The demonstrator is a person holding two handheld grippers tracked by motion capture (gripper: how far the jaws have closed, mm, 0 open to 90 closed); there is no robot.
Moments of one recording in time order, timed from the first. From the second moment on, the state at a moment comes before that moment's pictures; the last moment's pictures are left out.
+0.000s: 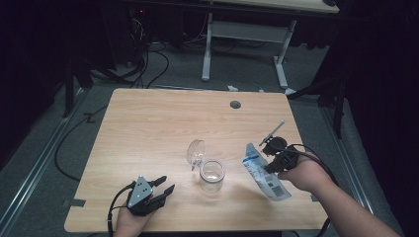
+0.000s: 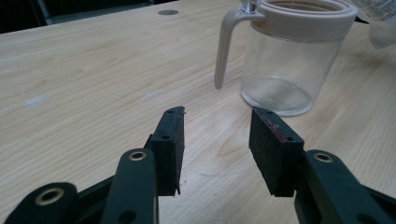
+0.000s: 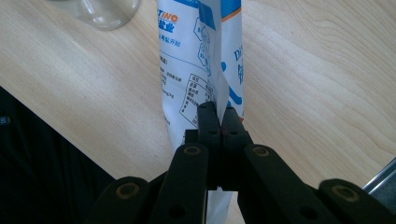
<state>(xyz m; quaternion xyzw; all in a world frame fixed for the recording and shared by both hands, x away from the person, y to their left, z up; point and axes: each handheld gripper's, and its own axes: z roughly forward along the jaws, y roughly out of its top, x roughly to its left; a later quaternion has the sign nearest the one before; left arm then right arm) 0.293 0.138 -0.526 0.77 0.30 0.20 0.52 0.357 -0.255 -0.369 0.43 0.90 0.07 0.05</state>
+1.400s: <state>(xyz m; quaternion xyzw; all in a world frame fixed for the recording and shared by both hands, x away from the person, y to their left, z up) 0.269 0.009 -0.520 0.81 0.19 0.13 0.54 0.344 -0.222 -0.337 0.41 0.91 0.09 0.06</state>
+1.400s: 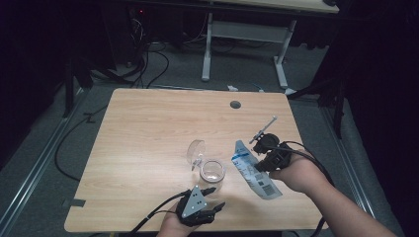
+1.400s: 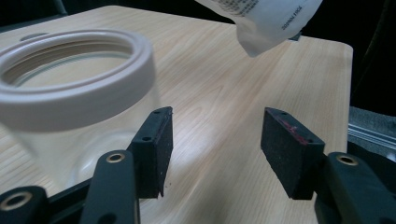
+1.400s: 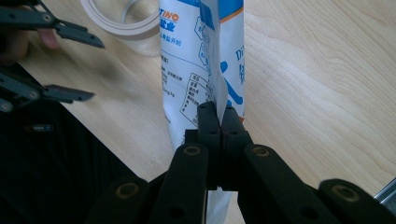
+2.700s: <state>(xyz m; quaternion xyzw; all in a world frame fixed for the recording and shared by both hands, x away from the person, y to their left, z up) 0.266 -0.027 -0.521 0.80 0.17 0.13 0.56 0.336 -0.174 -0.332 0.37 0.92 0.09 0.04</state>
